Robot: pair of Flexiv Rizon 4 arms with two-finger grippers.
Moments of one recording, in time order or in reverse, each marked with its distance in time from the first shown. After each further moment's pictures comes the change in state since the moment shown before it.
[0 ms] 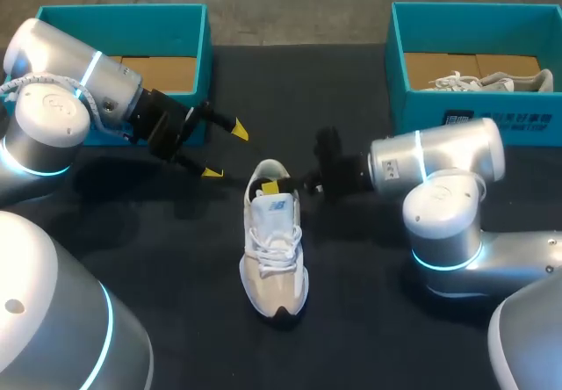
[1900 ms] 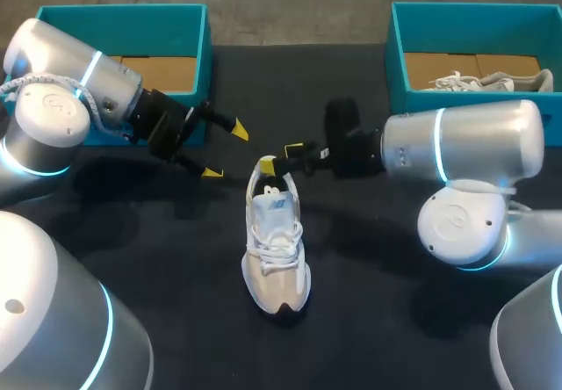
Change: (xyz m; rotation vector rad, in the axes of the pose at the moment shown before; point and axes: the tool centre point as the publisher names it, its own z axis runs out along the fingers) left arm 0.000 0.000 0.000 0.000 0.000 0.000; right arm 0.055 0.054 -0.049 -0.077 -0.235 -0.177
